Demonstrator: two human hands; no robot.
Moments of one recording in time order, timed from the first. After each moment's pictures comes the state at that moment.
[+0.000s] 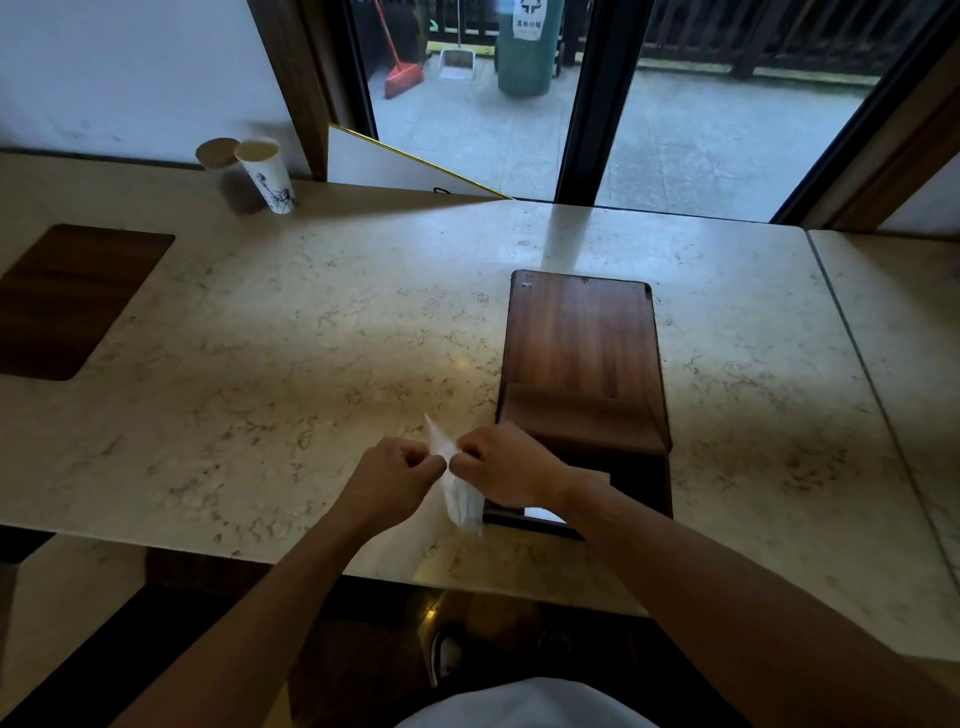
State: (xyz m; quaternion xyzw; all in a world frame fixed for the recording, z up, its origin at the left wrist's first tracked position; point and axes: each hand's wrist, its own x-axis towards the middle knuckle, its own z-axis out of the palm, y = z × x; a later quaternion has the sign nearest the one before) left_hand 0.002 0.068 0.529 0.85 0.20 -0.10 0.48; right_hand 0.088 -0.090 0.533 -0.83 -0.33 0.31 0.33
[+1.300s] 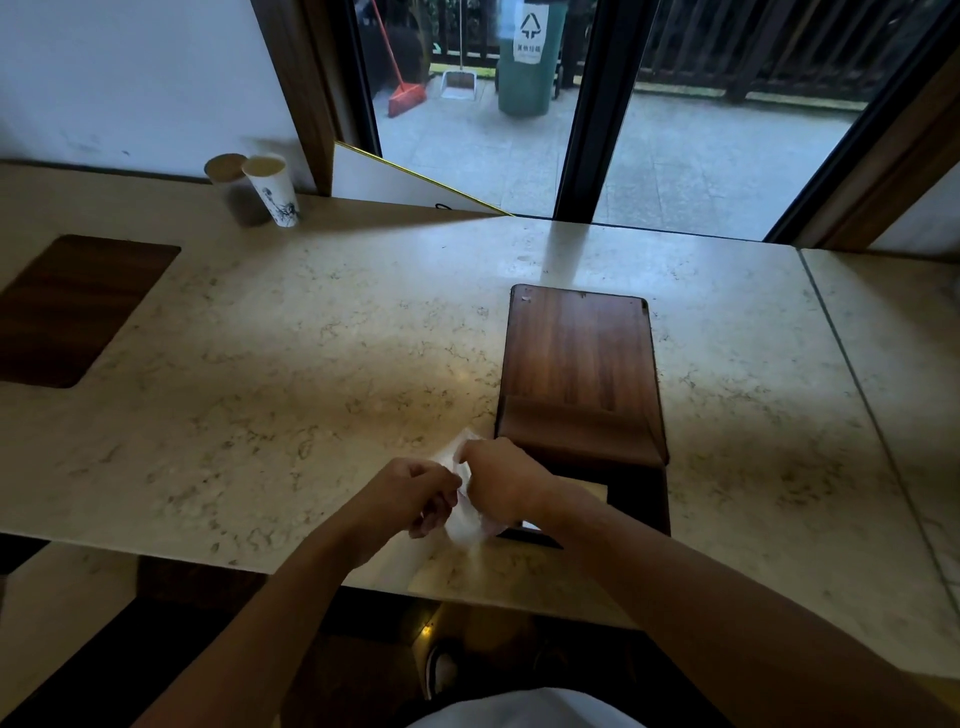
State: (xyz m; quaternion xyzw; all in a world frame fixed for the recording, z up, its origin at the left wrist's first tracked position) left_hand -0.005 0.063 0.540 0.71 0.19 -0.21 0.65; right_hand 0.080 -0.080 0.543 -0.89 -0.32 0.29 0.14
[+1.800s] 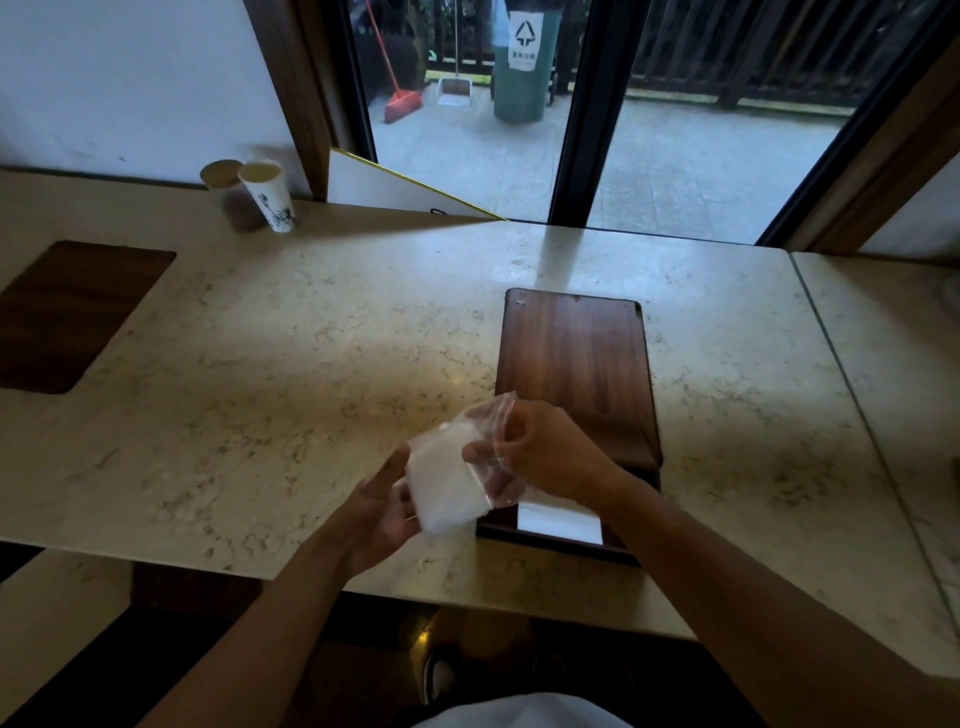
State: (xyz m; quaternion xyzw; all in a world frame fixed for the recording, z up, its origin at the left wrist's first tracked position) left_hand -0.010 0.082 0.484 0.36 0.30 -0.16 0.87; right_hand 0.098 -0.125 0.576 -0.79 -0.19 0.34 0.48
